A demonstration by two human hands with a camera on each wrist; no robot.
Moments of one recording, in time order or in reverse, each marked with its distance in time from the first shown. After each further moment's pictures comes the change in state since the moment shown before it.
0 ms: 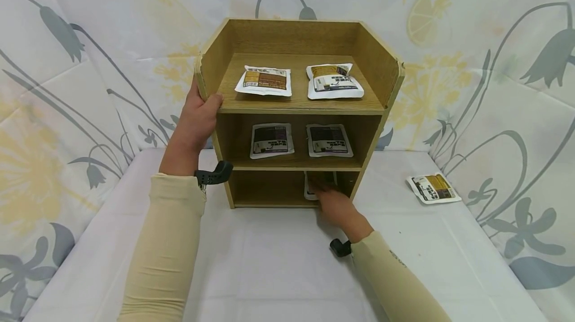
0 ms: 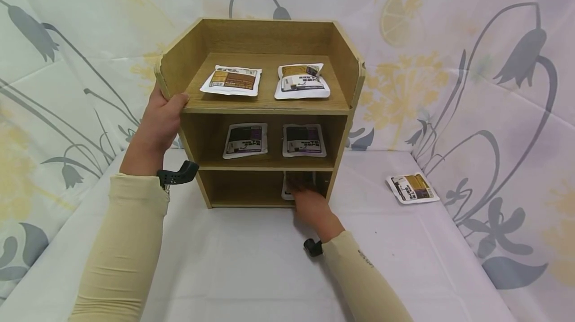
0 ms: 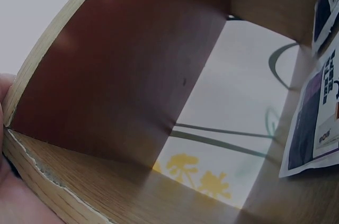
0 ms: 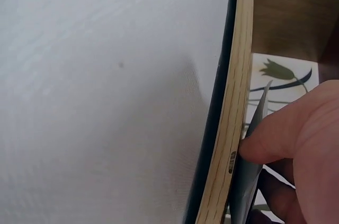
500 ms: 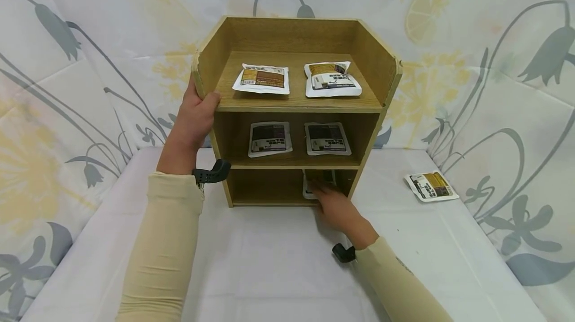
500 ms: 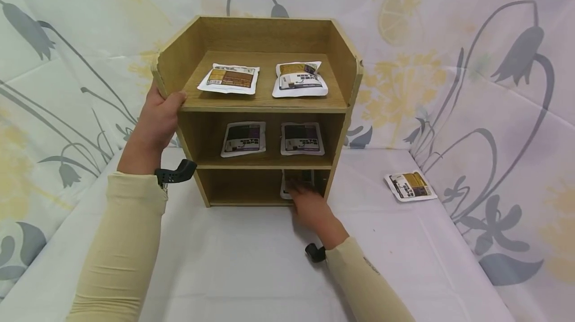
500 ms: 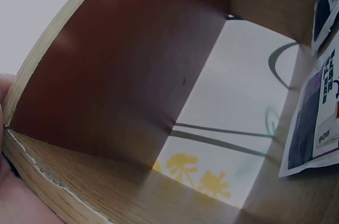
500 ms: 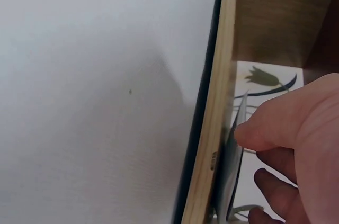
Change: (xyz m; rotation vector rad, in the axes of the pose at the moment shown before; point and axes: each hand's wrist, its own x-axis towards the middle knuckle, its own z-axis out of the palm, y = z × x) left_hand 0.001 -0.001 0.001 0.016 0.024 0.002; right_hand -0.015 0.002 0.000 0.008 0.113 -0.085
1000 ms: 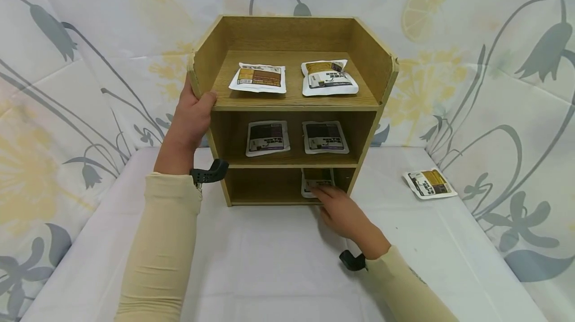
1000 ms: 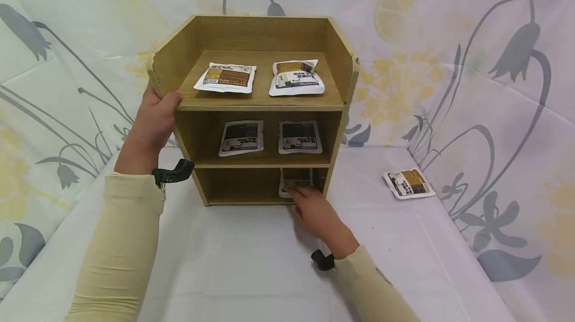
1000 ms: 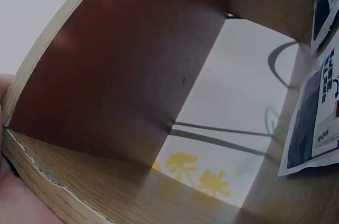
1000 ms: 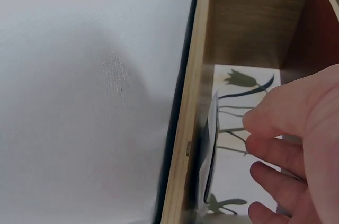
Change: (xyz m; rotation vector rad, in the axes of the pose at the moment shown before) left_hand -0.001 0.001 0.001 0.004 0.010 -0.019; right_hand -0.023 -0.005 -0.019 0.045 0.098 -0.063
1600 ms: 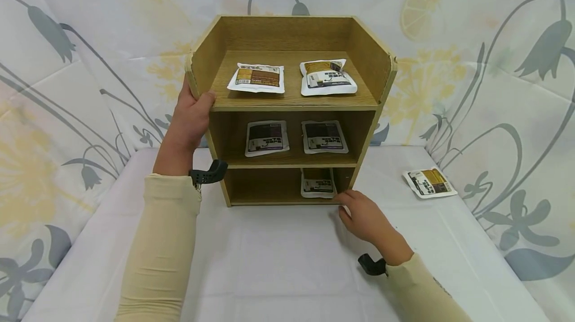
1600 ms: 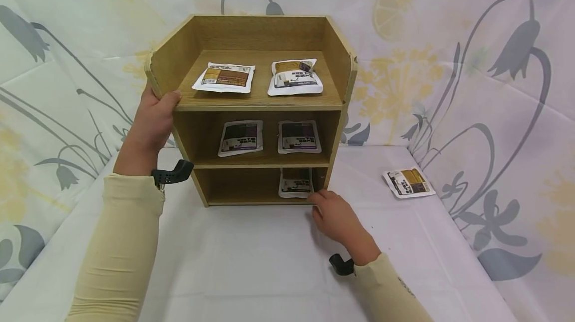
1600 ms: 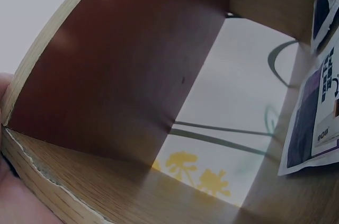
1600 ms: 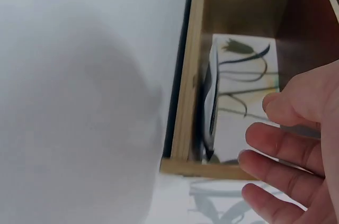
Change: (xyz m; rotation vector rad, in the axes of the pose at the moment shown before) left_hand -0.001 0.001 0.000 -0.014 -0.001 -0.003; right_hand -0.029 0.022 -0.017 0.061 0.074 0.079
